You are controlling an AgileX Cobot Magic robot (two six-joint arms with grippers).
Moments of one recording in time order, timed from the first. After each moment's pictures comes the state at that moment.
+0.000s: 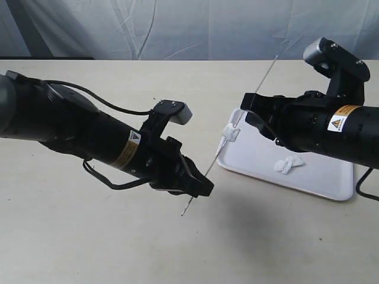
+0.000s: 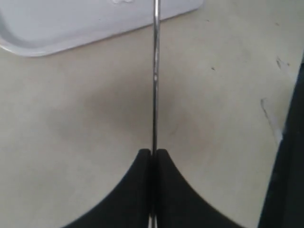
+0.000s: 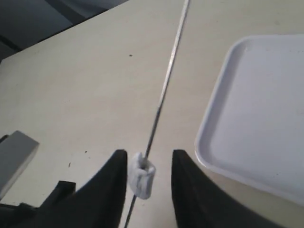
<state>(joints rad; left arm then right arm) -0.59 1.80 -0.89 1.75 -0.72 -1.83 0.59 1.25 -0.56 0.24 -0.03 0.47</state>
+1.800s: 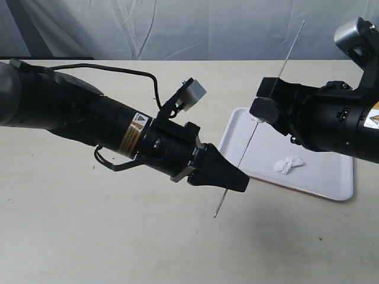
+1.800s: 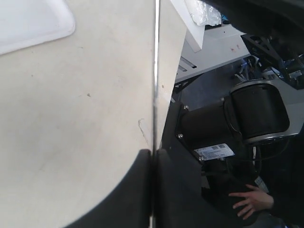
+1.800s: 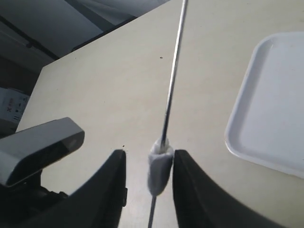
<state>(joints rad) -0.59 1.81 -0.95 1.61 -1.05 -1.87 0.61 1.07 -0.56 0.31 0.08 0.47</state>
